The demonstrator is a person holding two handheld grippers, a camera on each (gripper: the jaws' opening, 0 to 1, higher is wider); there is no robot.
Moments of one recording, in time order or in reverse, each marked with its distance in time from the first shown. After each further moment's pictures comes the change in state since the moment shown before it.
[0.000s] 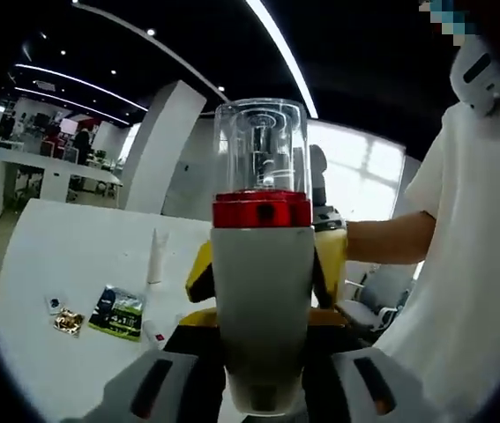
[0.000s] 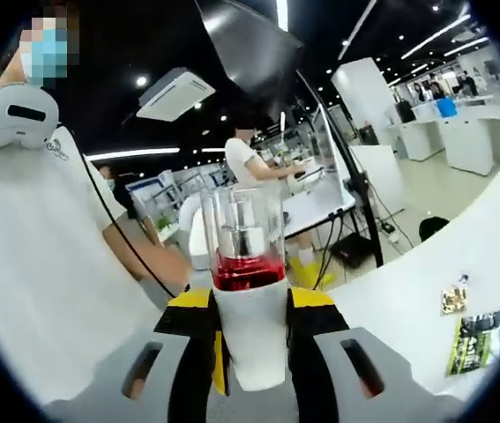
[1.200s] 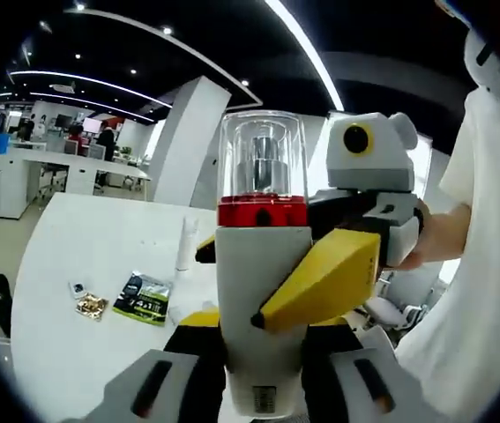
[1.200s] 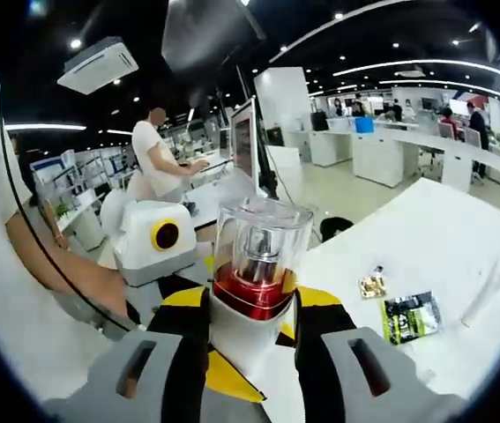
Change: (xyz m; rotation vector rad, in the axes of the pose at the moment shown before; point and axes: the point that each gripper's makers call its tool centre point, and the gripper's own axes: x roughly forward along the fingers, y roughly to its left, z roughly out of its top) left arm -0.004 0.025 -0.017 -0.015 0.008 0.161; right arm 0.008 -0.034 -0.015 -0.040 0.023 -0.575
